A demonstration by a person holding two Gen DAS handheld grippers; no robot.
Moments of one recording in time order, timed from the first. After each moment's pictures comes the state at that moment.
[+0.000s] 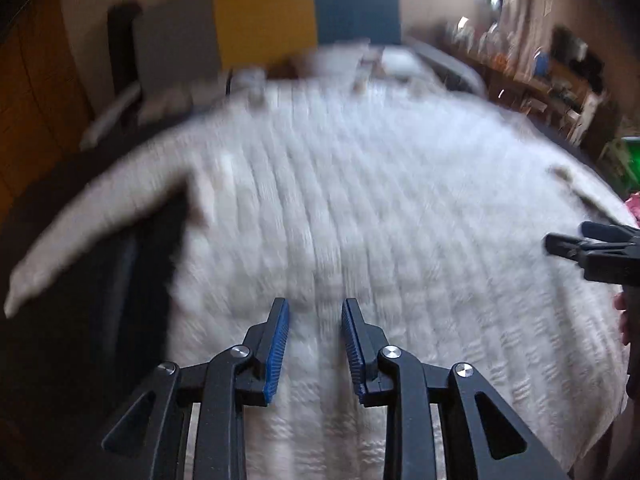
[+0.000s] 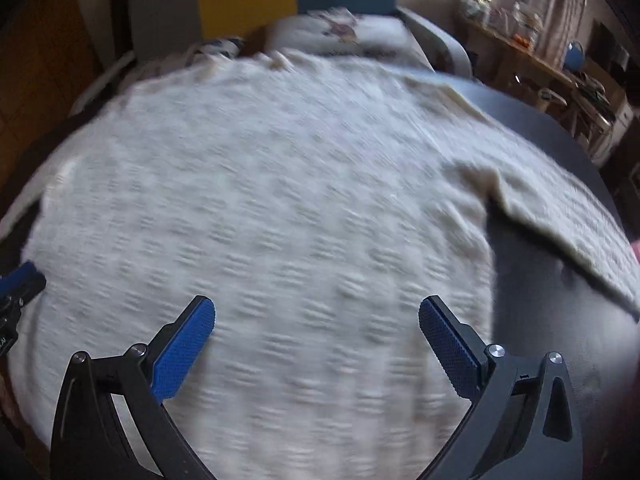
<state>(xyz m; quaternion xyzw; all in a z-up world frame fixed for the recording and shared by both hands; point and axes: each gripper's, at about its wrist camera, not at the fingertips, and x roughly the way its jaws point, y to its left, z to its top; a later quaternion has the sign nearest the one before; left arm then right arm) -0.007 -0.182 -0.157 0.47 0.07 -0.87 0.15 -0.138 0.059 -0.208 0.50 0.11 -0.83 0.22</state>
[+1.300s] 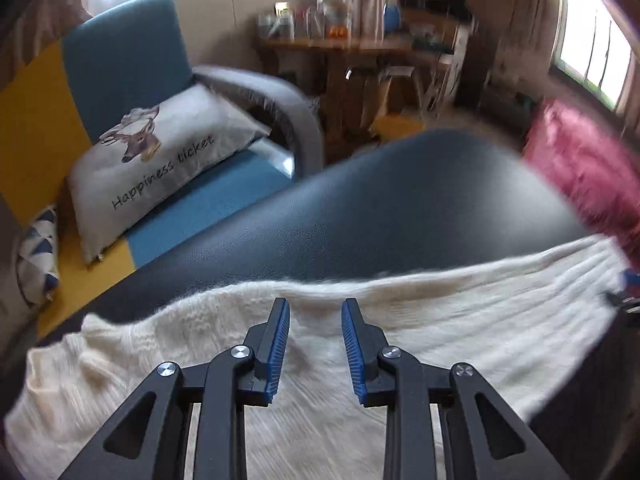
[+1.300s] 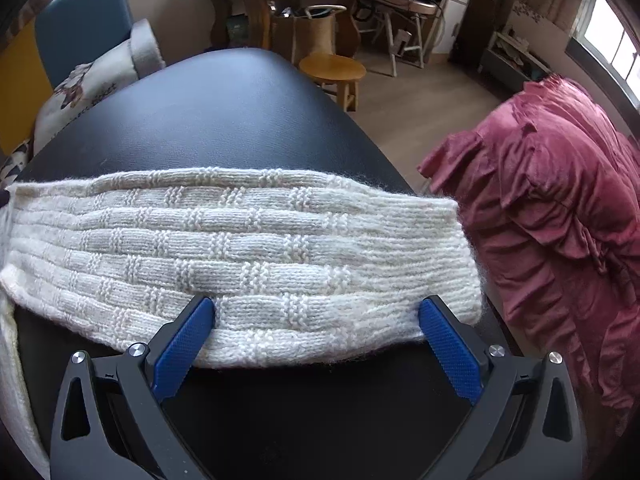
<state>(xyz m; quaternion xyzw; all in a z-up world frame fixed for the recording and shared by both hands) -0.374 0.018 -0.164 0.47 -0.07 -0.88 -0.09 -0.268 0.395 -0.202 0.53 -0.01 -0.85 -0.06</state>
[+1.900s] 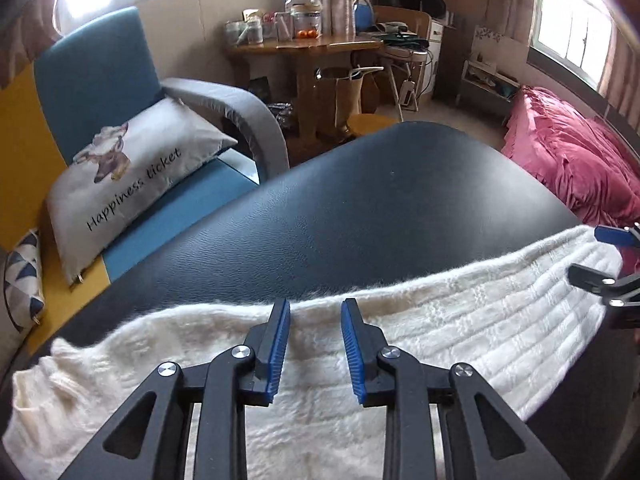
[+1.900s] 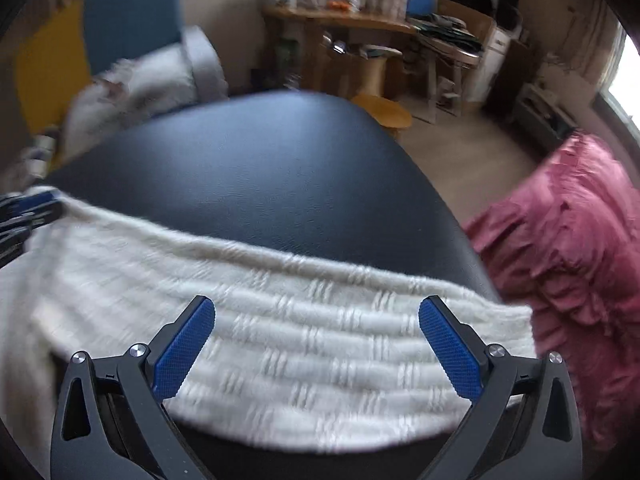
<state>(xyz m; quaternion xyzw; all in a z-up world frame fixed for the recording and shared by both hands) -0.371 0.058 -0.160 0.45 -0.08 -0.88 -0.14 -0.318 0.306 -0.184 0.49 0.05 -0.87 -0.04</state>
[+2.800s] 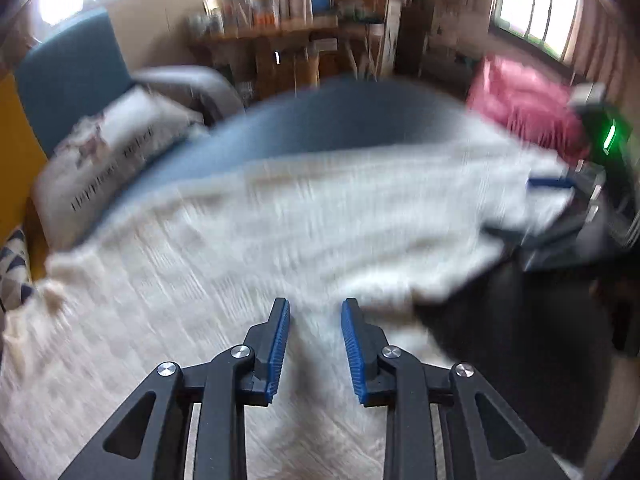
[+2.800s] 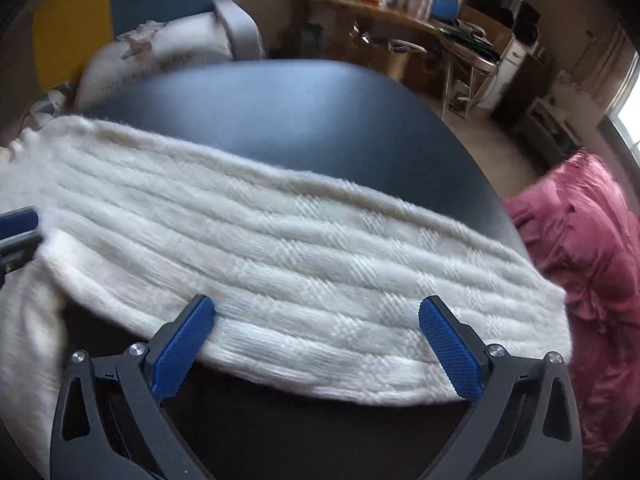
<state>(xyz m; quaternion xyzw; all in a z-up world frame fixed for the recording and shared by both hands) -0.273 0.051 -0.171 0.46 -0.13 -0.85 -0.21 -0.272 0.246 -0.199 0.50 0.07 -0.86 -0.01</state>
